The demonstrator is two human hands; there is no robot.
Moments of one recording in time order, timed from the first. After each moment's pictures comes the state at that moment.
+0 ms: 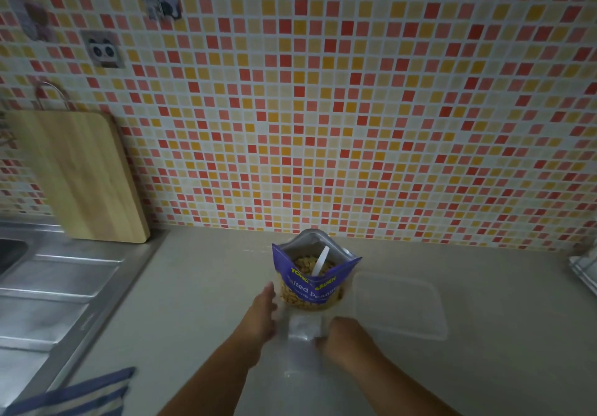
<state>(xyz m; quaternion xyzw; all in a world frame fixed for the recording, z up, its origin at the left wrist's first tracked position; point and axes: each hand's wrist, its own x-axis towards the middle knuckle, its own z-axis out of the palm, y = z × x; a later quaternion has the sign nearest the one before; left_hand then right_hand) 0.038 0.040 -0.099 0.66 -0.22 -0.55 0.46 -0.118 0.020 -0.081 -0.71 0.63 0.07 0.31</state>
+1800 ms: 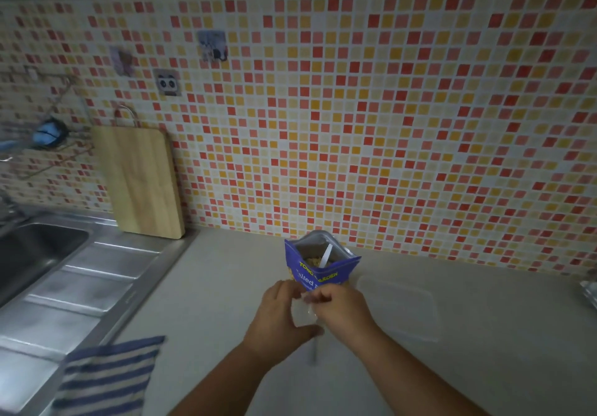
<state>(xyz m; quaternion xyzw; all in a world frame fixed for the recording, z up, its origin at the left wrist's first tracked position) 0.005 0.102 -0.059 0.69 -0.62 -0.15 0.35 -0.124 0.048 -0.015 -0.74 0.51 -0.19 0.39</state>
